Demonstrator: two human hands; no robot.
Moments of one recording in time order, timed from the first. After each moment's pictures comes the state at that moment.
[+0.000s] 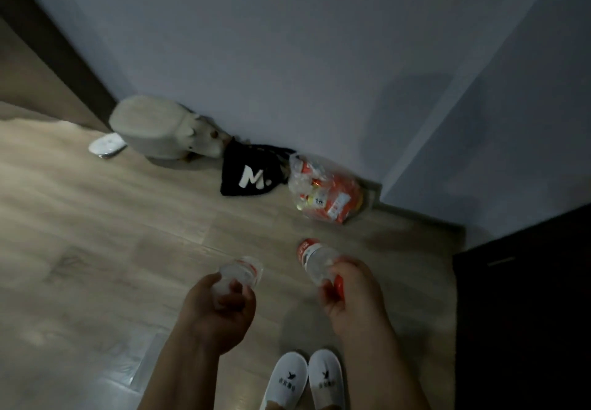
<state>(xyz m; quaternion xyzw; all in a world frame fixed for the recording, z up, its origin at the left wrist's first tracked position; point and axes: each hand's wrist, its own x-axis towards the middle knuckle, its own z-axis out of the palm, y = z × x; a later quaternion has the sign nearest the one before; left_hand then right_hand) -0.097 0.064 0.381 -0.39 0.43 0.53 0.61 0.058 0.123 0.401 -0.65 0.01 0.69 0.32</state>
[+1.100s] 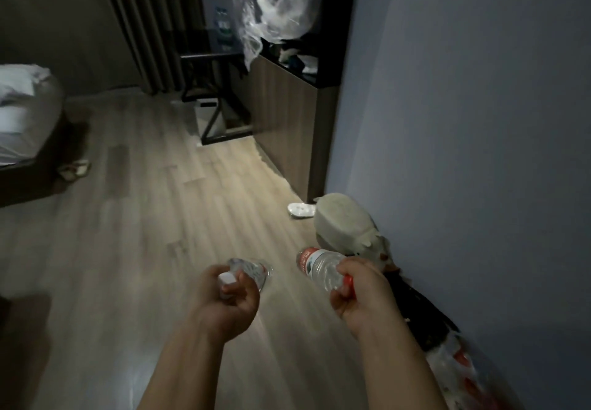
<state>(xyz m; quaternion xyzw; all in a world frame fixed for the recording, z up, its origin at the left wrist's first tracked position) -0.316 -0.067 0.533 -0.38 0.22 0.83 0.36 -0.238 0.087 0.526 -0.44 -0.38 0.80 0.13</state>
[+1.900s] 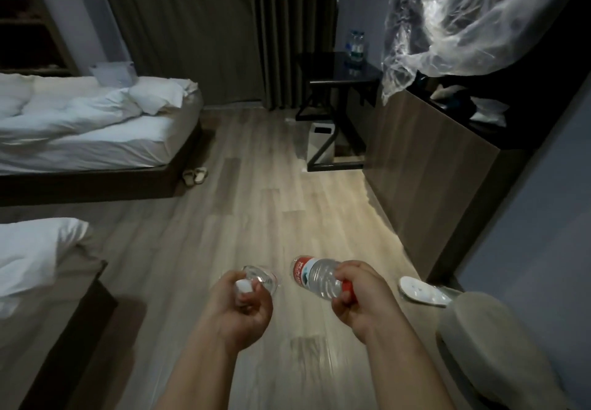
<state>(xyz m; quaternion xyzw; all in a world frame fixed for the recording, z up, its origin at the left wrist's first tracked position) -0.681 -0.169 0.515 -0.42 0.15 0.87 0.23 -0.663 0.000 0.522 -0.33 -0.49 0.80 -0.08</state>
